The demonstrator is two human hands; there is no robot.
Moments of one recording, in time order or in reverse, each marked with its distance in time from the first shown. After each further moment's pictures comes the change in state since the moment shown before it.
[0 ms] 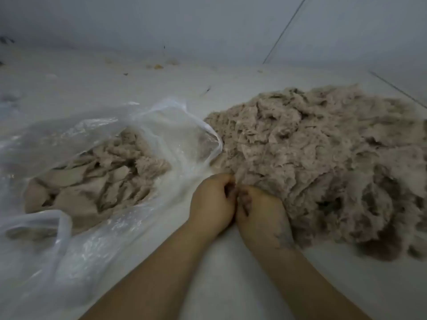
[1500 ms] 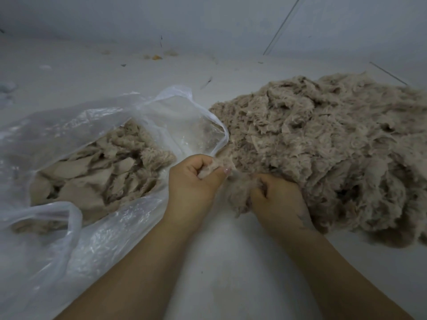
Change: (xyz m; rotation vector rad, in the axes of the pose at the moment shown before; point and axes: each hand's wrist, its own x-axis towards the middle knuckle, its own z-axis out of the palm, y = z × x) left_hand -0.012 0.000 -0.049 -0.570 0.187 -0.112; right_hand 0.009 0.012 -0.006 0.030 0.057 0.001
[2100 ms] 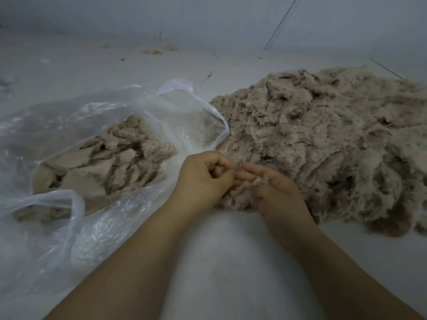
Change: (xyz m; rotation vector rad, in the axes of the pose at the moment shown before) left_hand -0.002 0.006 0.000 0.102 -0.254 -0.039; right_hand -0.017 -0.007 0.002 1.195 -0.279 0.341
